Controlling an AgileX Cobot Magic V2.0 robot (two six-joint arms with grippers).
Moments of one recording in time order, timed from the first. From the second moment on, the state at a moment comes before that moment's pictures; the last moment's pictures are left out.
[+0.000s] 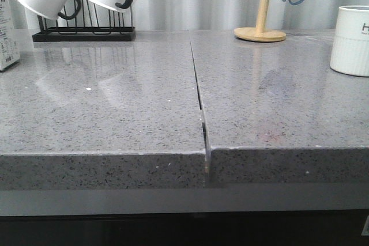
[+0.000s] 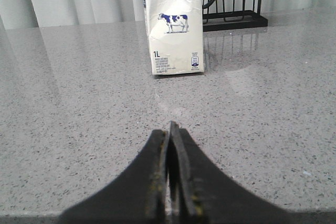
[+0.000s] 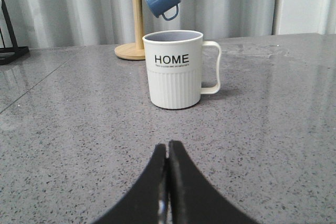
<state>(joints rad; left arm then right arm) 0.02 0.00 0.00 -0.04 0.15 0.09 0.00 -0.01 0.03 -0.07 0.03 0.15</state>
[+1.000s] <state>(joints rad) 0.02 0.00 0.00 -0.04 0.13 0.09 0.00 -0.01 0.03 -0.07 0.03 0.15</state>
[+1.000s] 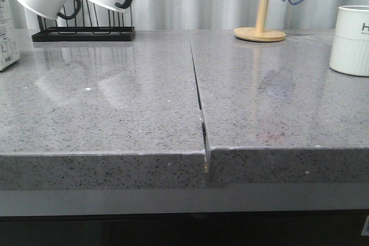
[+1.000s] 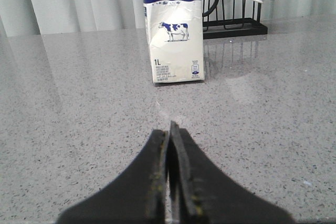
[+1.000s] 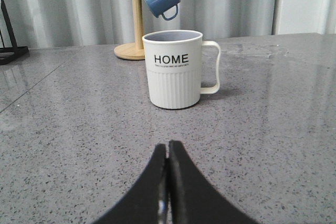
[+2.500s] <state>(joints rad) 0.02 0.00 0.00 -0.10 0.12 0.09 0.00 0.43 -0.26 -0.04 0.23 0.15</state>
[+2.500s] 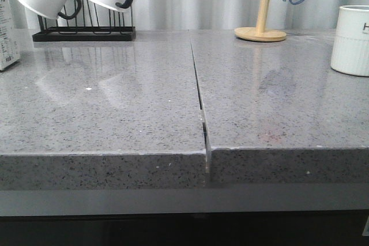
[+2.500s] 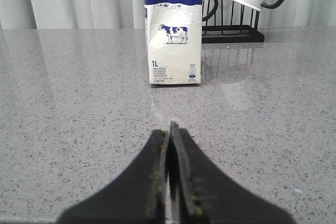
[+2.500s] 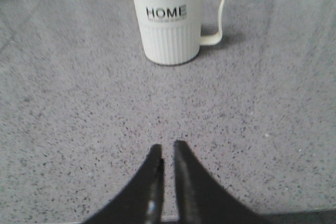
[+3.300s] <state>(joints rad) 0.02 0.00 0.00 -0.10 0.12 0.09 -0.17 1.18 -0.38 -0.04 -0.51 0.14</state>
